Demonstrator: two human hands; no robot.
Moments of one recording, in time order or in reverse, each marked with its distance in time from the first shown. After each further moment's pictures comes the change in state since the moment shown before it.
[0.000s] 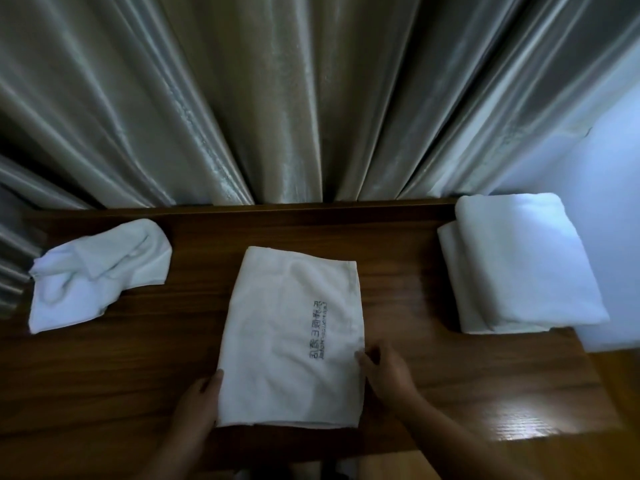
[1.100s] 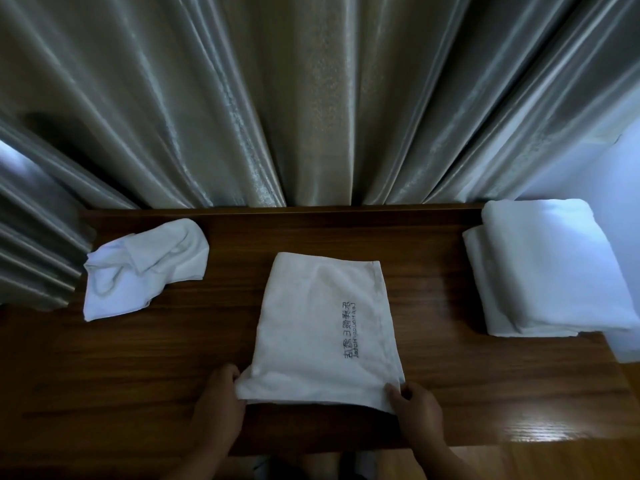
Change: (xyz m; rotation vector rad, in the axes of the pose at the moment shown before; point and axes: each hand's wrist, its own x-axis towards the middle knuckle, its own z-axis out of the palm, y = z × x) left_hand -0.027 -0.016 -0.033 0.514 0.205 0.435; right_hand -0.051 0.029 0.037 0.015 0.179 0.151
